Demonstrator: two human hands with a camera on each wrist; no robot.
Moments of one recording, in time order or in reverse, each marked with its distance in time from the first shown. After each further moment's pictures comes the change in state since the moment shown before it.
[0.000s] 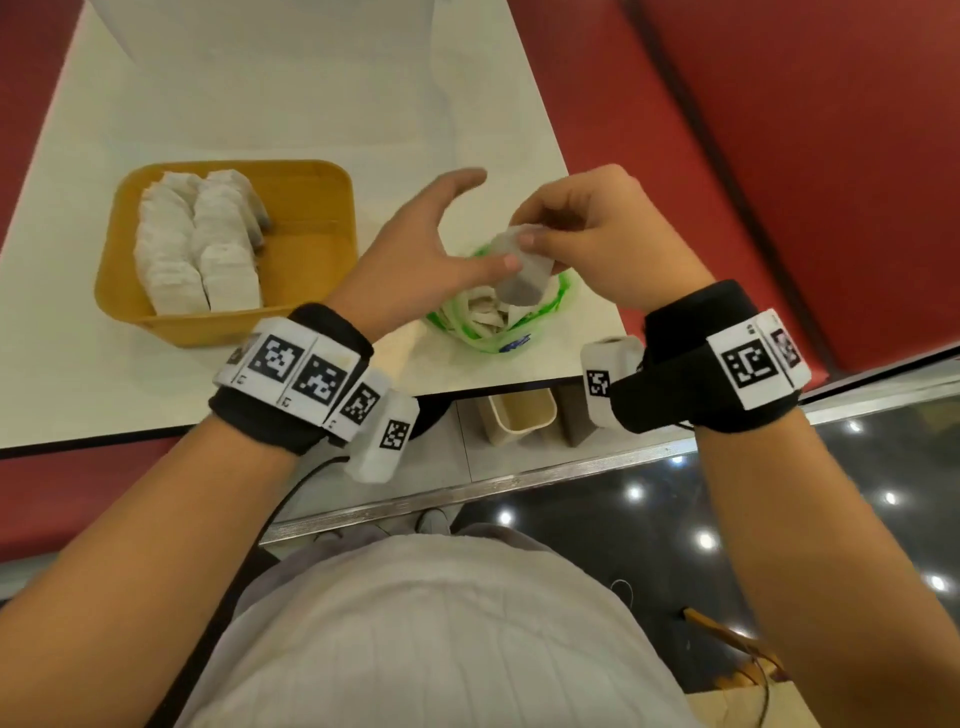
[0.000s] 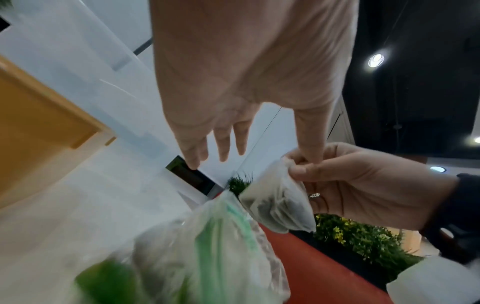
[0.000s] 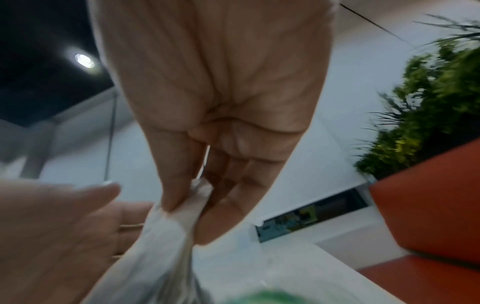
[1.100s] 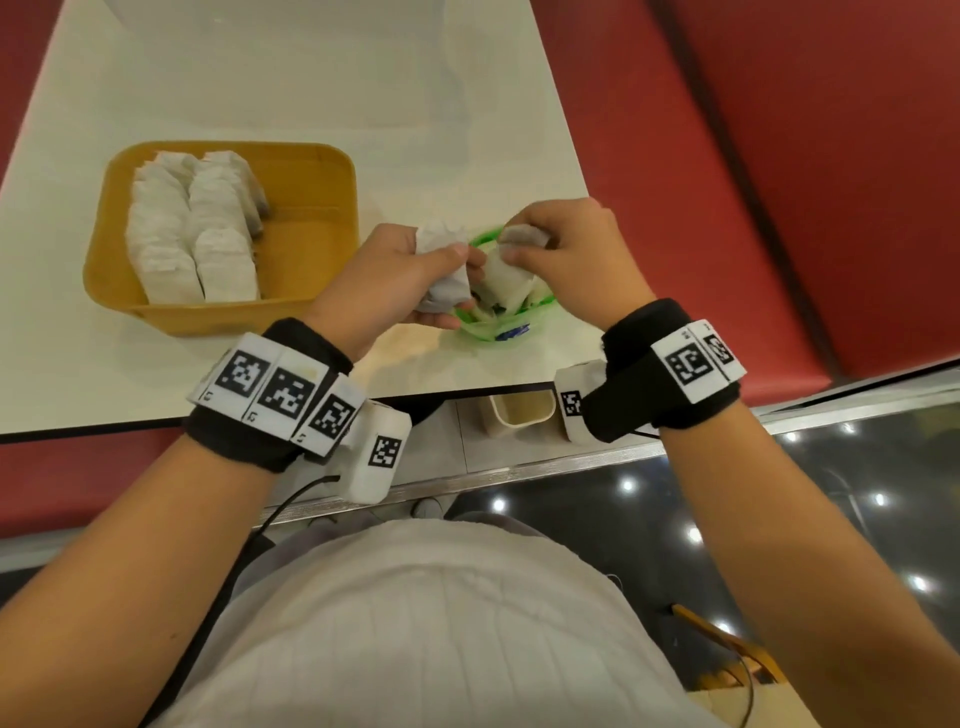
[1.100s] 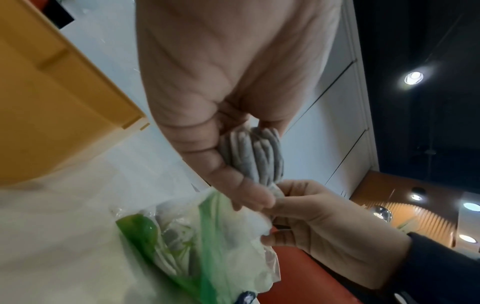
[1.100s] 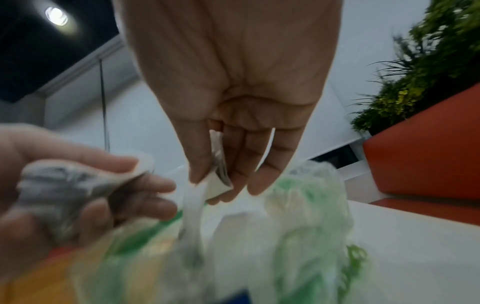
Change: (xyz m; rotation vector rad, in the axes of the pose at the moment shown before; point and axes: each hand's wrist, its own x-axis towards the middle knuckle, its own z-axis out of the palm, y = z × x) left_hand -0.009 -0.014 -0.004 -0.353 -0.034 -0.314; right_hand 0.018 0.032 0.033 -0.078 0.063 0.112
